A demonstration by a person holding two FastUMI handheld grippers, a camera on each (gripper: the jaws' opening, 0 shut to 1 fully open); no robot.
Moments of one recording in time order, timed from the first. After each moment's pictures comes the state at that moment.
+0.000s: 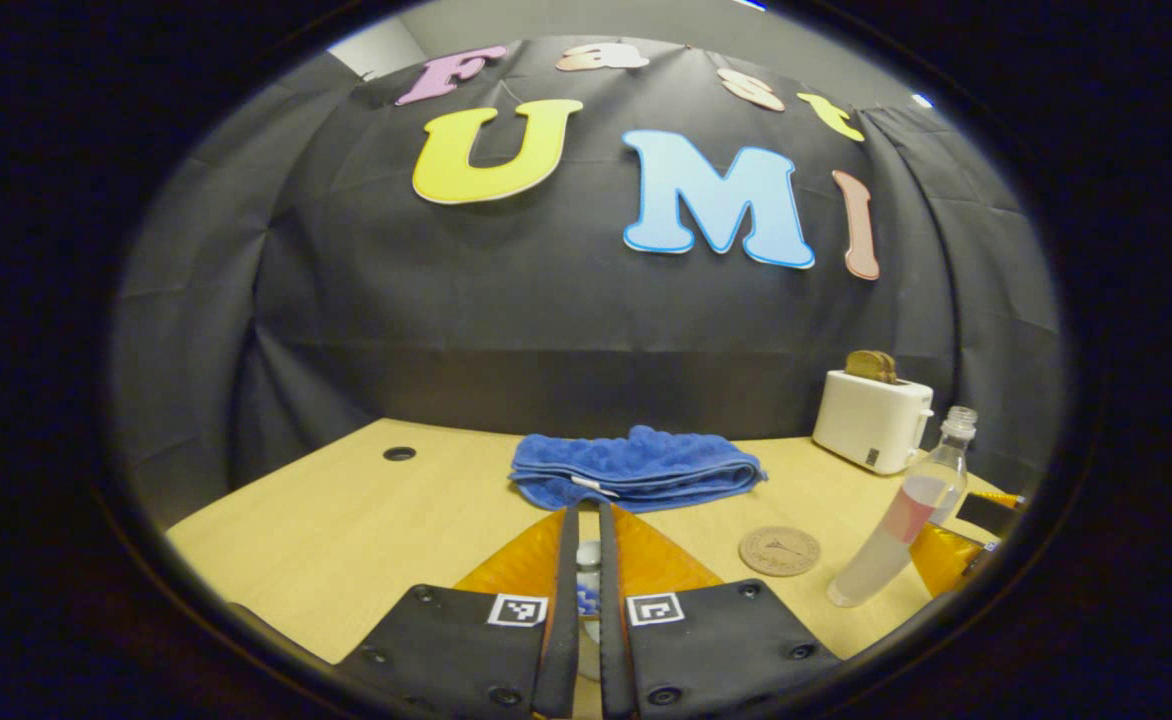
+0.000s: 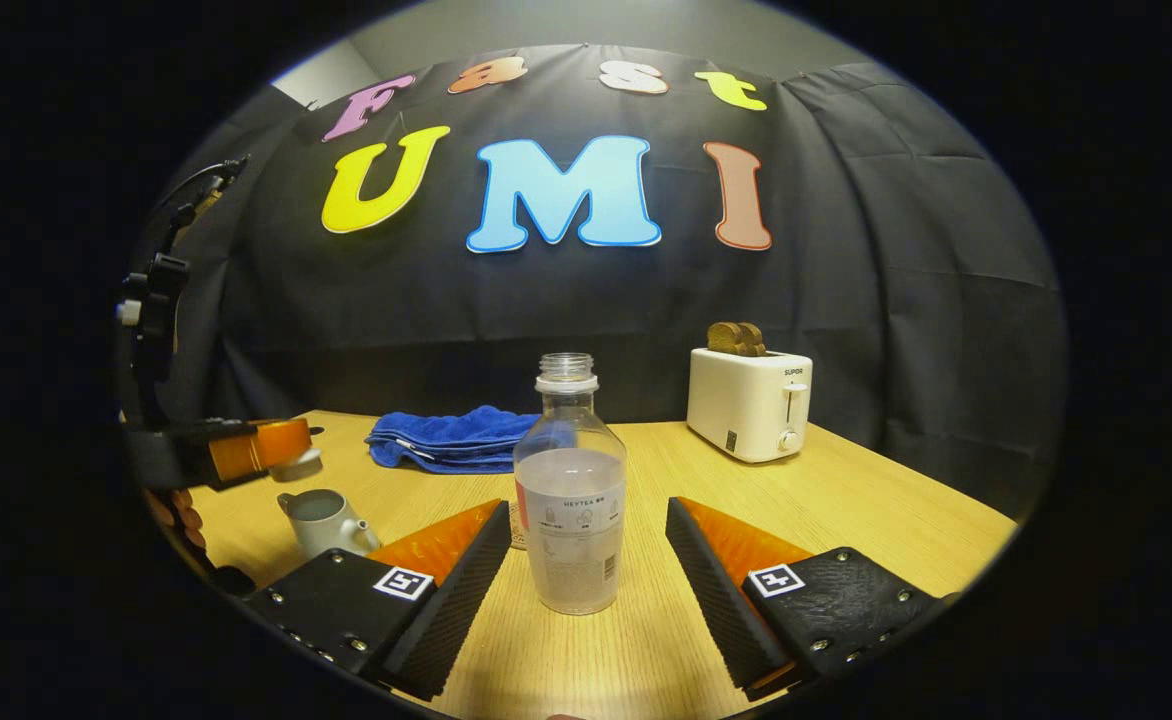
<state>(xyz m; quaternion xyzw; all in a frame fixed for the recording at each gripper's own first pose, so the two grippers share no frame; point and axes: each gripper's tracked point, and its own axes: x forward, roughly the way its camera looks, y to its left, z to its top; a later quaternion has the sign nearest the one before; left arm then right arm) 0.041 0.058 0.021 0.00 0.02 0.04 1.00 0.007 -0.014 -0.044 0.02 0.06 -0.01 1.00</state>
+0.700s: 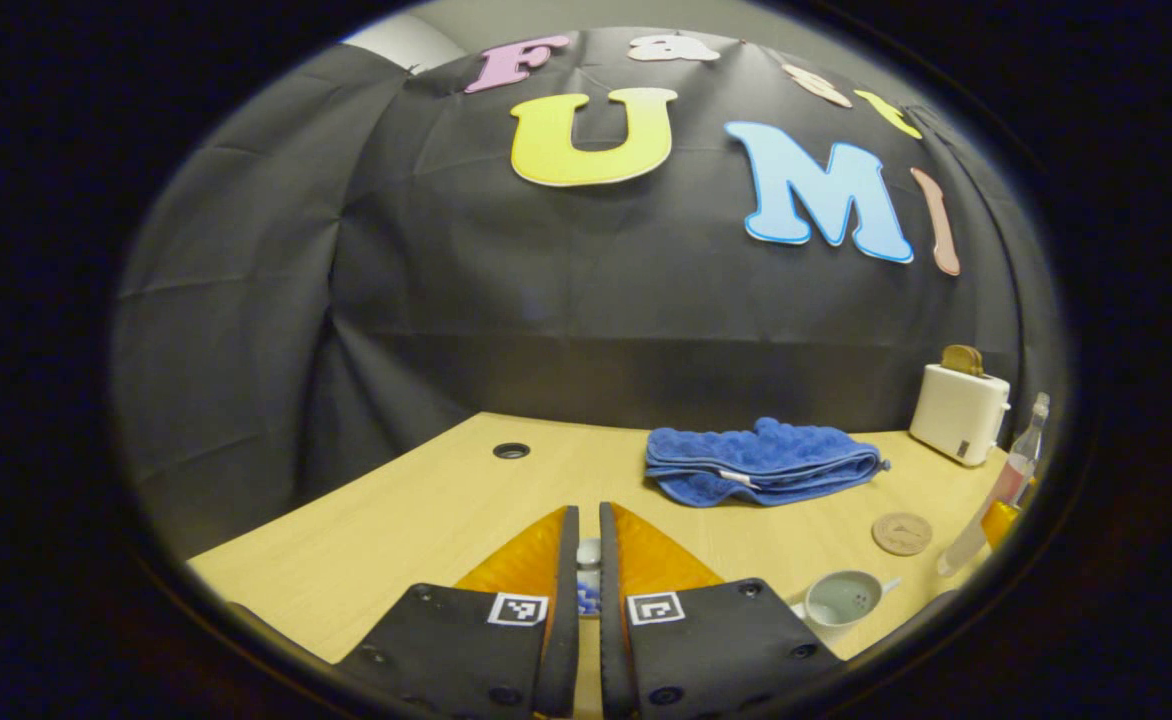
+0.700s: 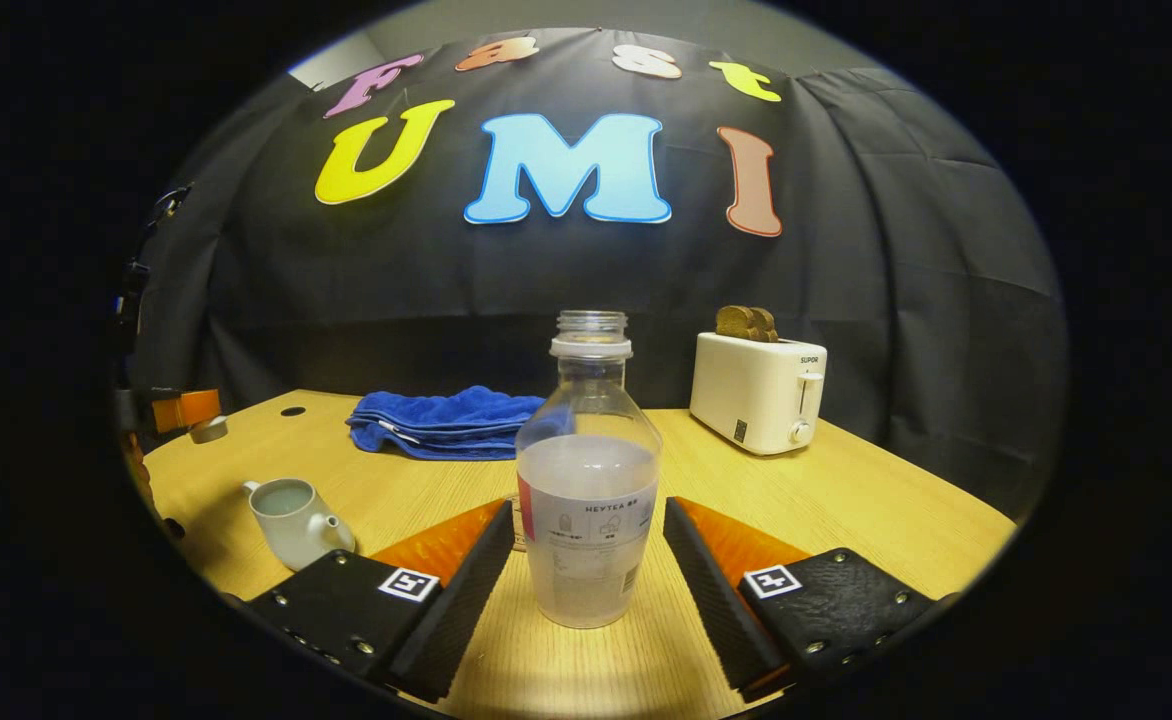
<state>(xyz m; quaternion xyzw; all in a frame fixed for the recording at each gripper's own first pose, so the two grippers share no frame) 0.039 0.183 -0.001 -0.01 0.04 0.13 0.99 0.039 -0.011 -0.067 0.01 0.08 -0.03 1.00</state>
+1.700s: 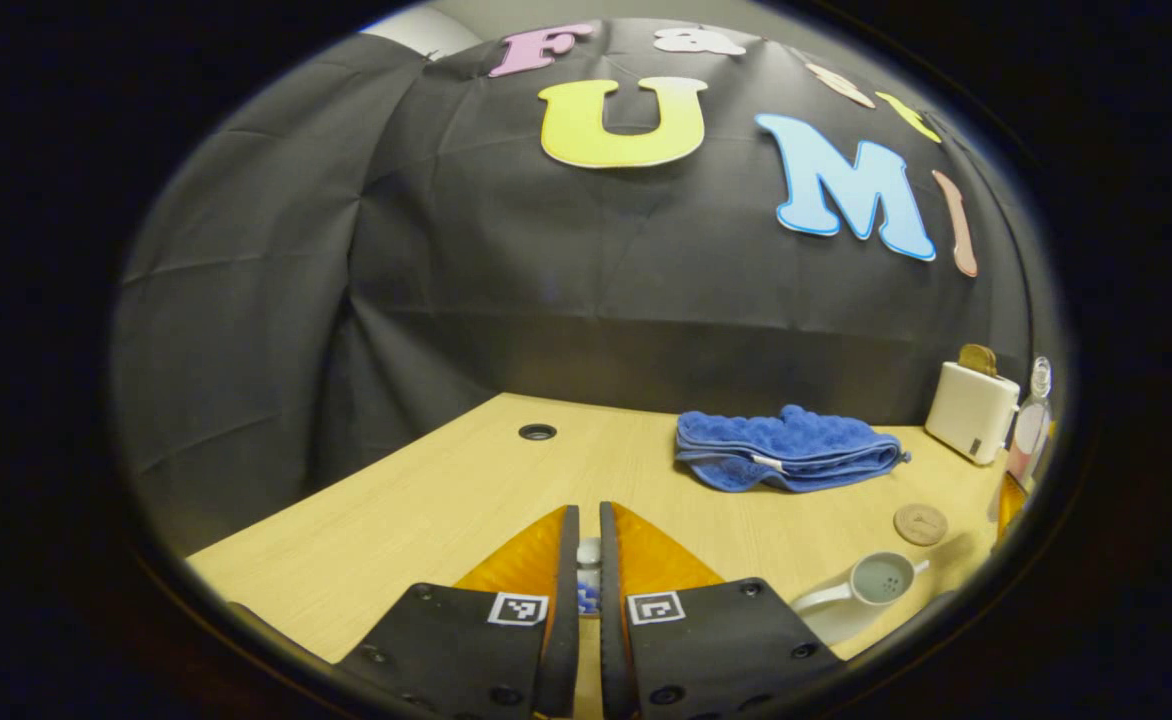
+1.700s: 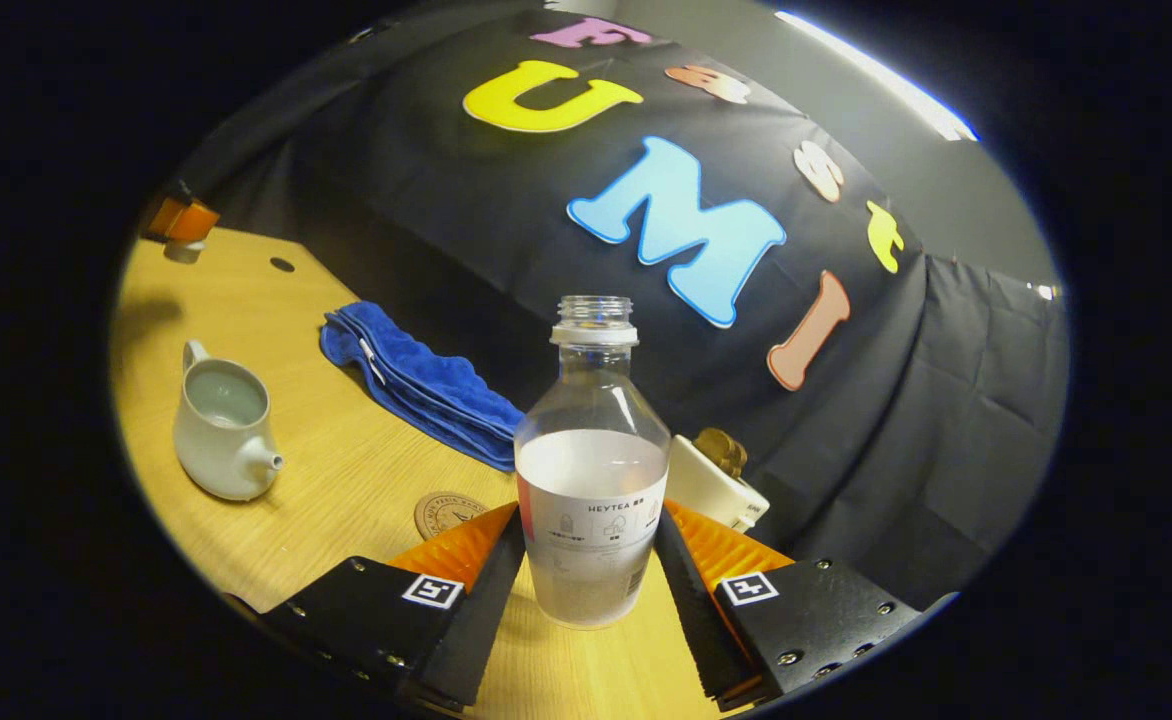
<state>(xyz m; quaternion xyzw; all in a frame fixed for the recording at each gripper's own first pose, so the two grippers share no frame) 0.031 0.206 -0.014 -0.02 0.06 0.14 0.99 0.053 0.010 -0.020 -0.34 0.04 -0.08 0.94</state>
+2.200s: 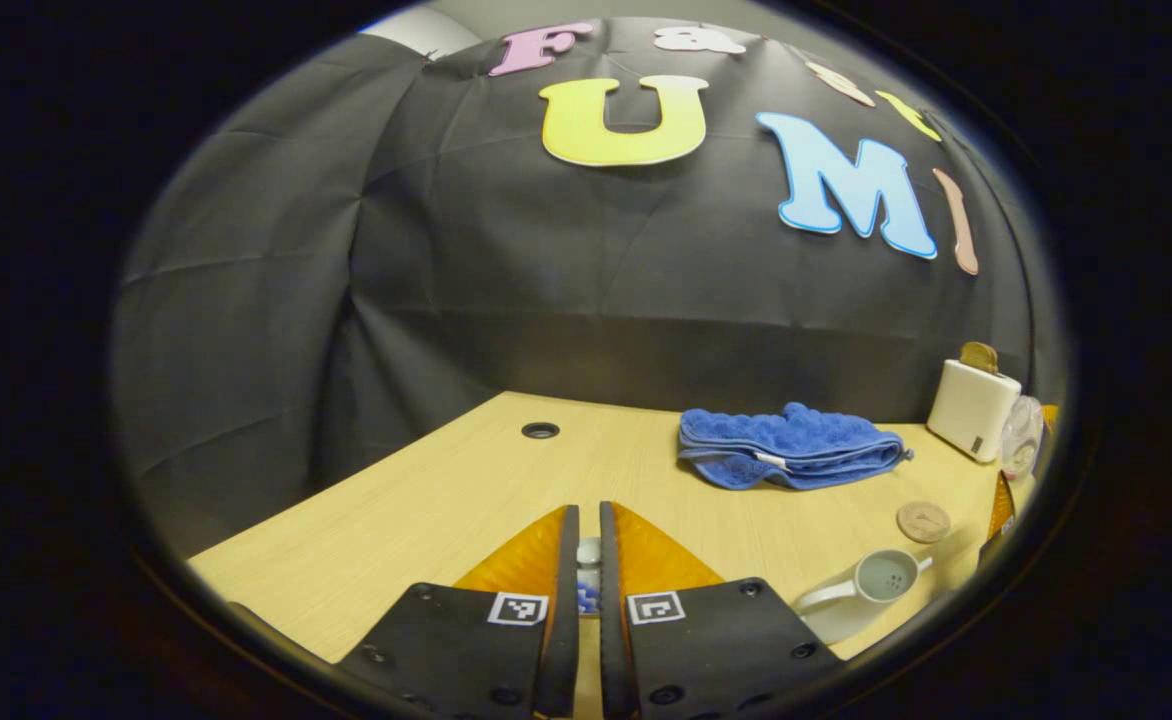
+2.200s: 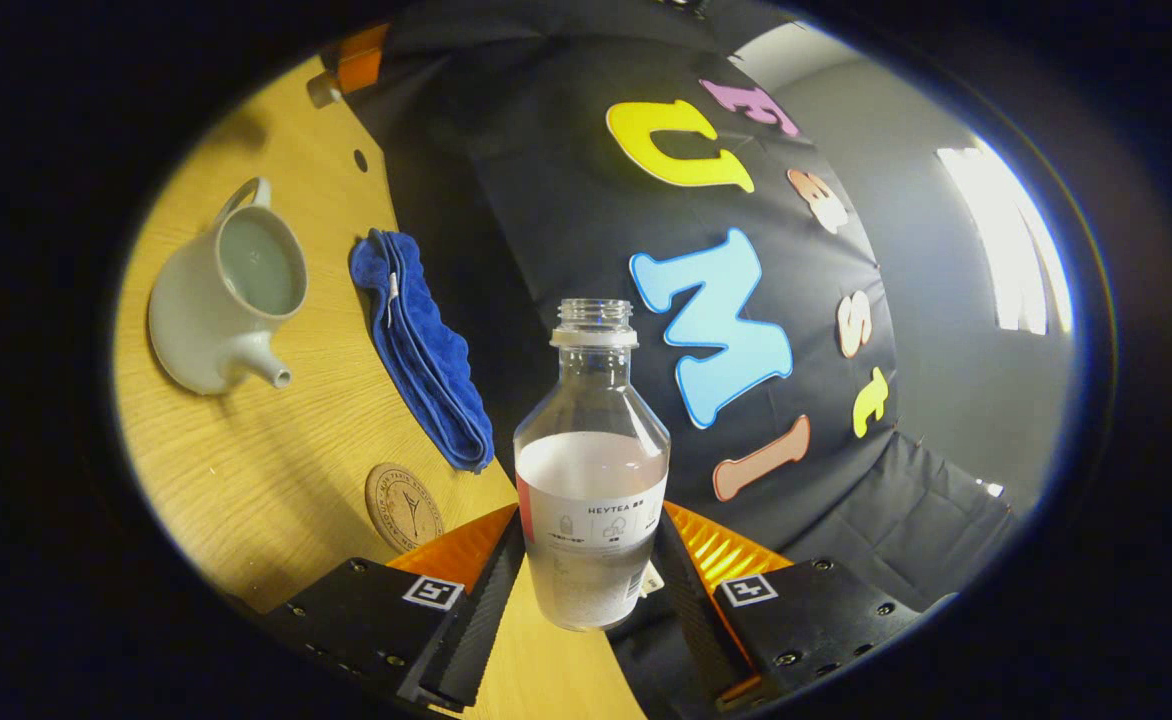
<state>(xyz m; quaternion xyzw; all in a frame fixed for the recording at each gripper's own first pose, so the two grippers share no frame) 0.029 0.208 -0.016 -0.02 0.07 0.15 0.99 0.055 0.032 -0.010 -0.56 -0.03 -0.12 0.82</state>
